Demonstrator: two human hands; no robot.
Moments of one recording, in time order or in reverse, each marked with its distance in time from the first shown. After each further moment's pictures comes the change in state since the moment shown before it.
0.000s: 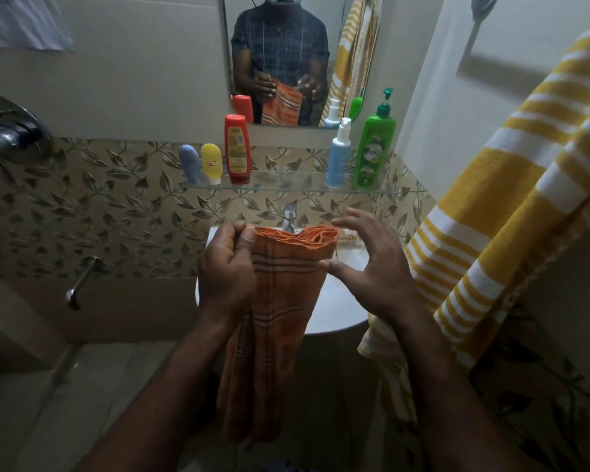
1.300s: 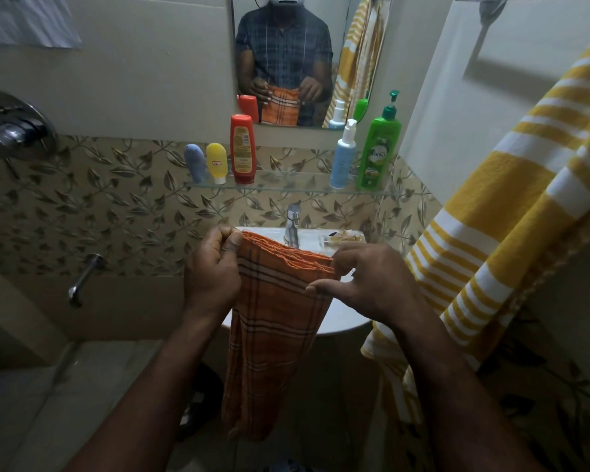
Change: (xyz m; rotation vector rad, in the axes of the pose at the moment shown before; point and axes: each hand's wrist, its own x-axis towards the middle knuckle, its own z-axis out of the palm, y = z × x) left_hand 0.011 -0.016 -0.025 0.089 0.003 -0.026; right_hand 0.004 -0.012 -0.002 -0.272 -0.200 -0.160
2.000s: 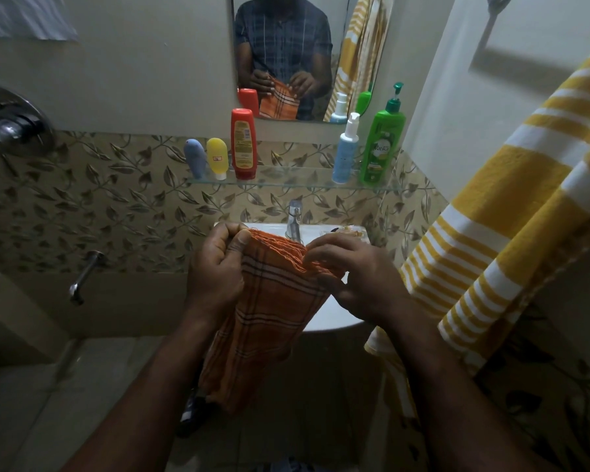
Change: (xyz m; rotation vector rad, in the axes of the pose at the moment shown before) left_hand 0.000 0.002 -0.004 -0.165 -0.126 -0.020; right_hand 0.003 -0.003 0.023 0.207 0.065 -0.211
